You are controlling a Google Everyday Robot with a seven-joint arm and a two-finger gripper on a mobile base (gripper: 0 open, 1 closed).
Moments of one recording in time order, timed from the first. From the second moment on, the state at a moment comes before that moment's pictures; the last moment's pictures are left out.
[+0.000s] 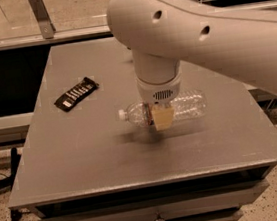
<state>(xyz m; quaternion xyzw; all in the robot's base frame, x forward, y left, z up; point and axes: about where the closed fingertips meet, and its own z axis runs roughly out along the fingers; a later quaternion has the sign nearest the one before) 0.481 -0.053 0.847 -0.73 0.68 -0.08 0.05</state>
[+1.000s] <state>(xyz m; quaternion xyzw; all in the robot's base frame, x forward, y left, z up) 0.494 -0.068 0.842 -0.67 0.73 -0.09 0.03</state>
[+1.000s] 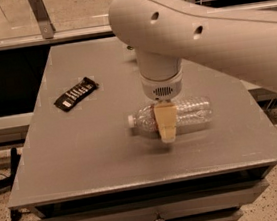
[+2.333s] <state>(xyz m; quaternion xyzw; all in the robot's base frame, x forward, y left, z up) 0.485 -0.106 0.892 -0.60 0.78 0.06 0.17</state>
